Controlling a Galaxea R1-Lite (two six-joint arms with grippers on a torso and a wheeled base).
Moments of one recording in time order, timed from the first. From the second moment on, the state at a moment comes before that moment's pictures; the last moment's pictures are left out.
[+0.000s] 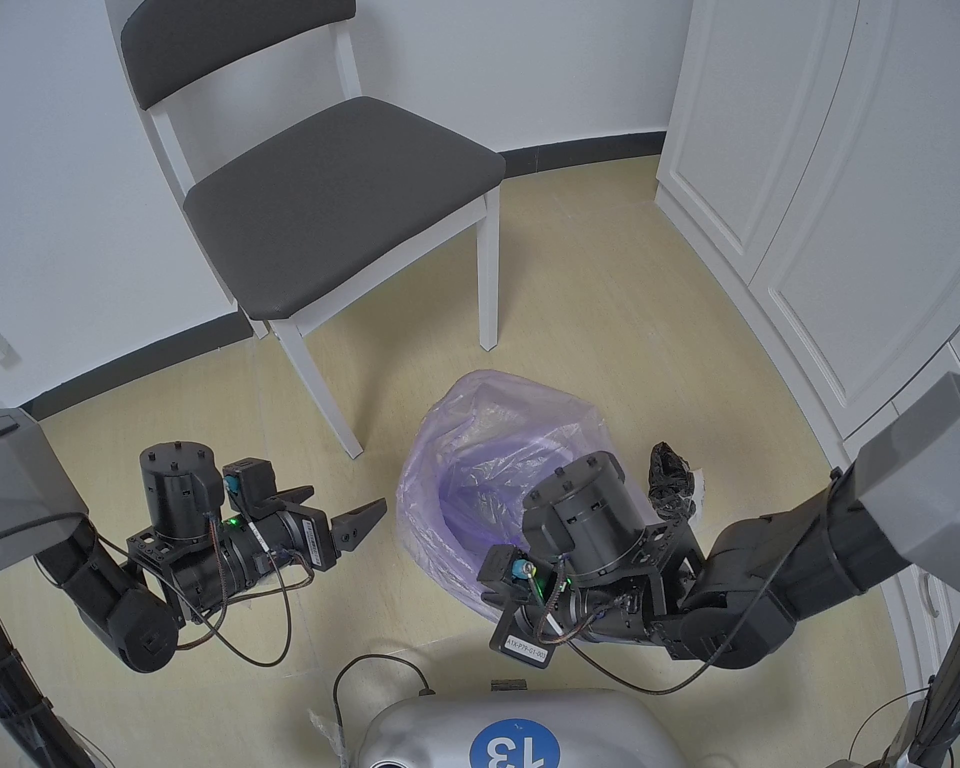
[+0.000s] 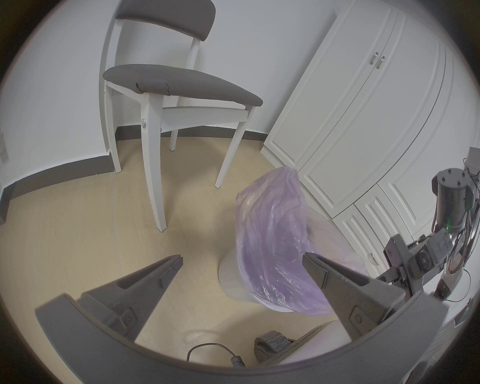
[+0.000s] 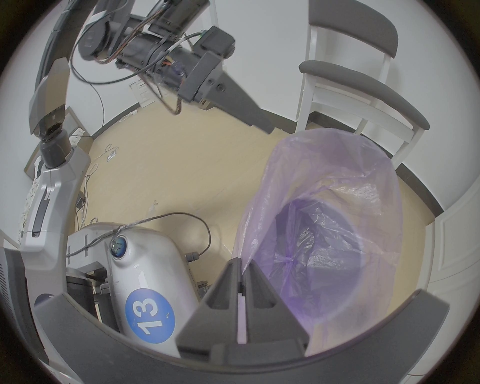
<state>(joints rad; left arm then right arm) -0.33 1.87 -0.41 -1.16 -0.19 -0.17 0.89 2.04 -1.01 -0.31 -0.09 -0.42</state>
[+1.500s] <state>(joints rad) -0.34 1.87 -0.41 -1.16 -0.19 -0.17 0.85 2.32 -1.23 -0.31 -0.11 -0.38</state>
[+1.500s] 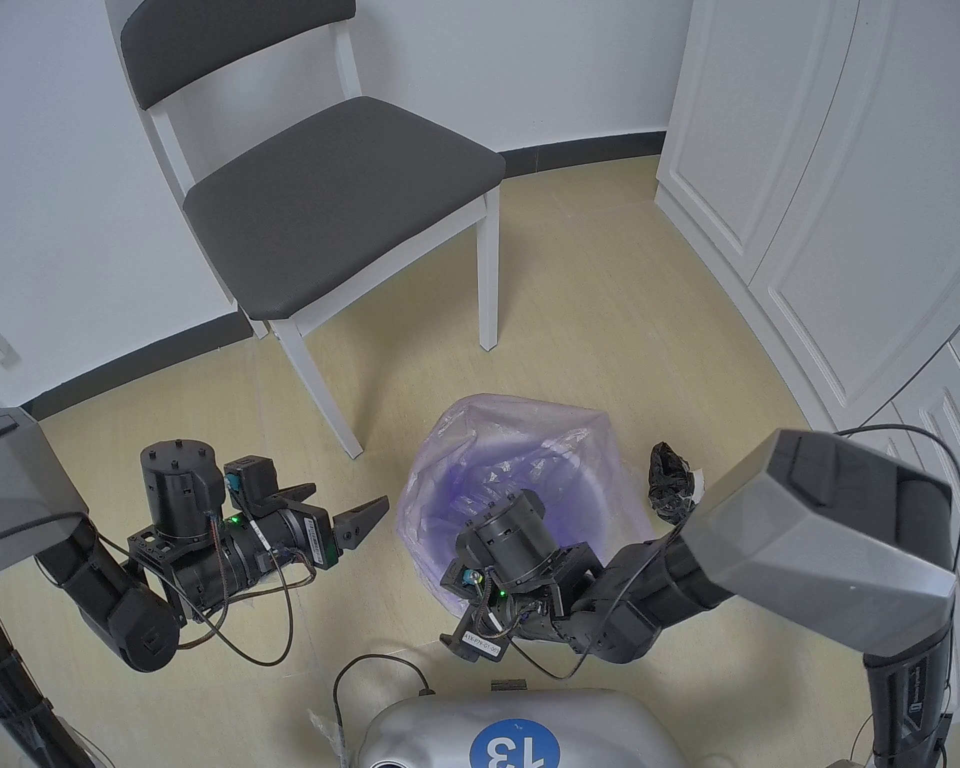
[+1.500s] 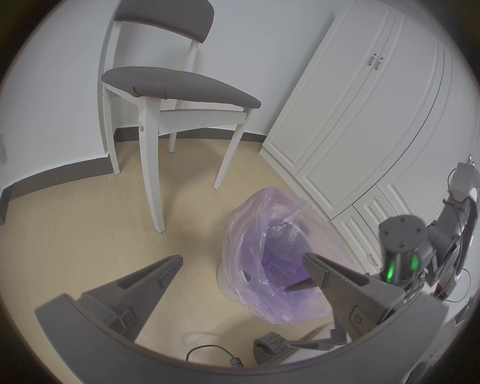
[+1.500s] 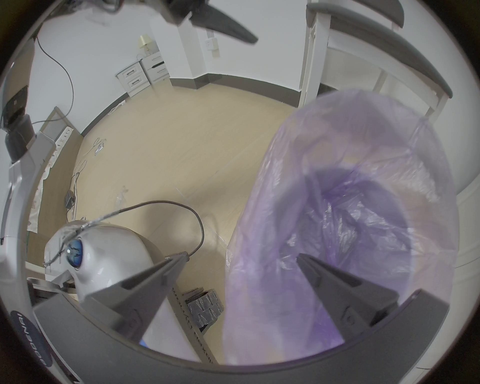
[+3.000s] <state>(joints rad) -0.46 1.59 -0.65 -0.46 -0.04 -0.05 0.64 1.78 -0.93 -0.32 -0.21 -0.17</state>
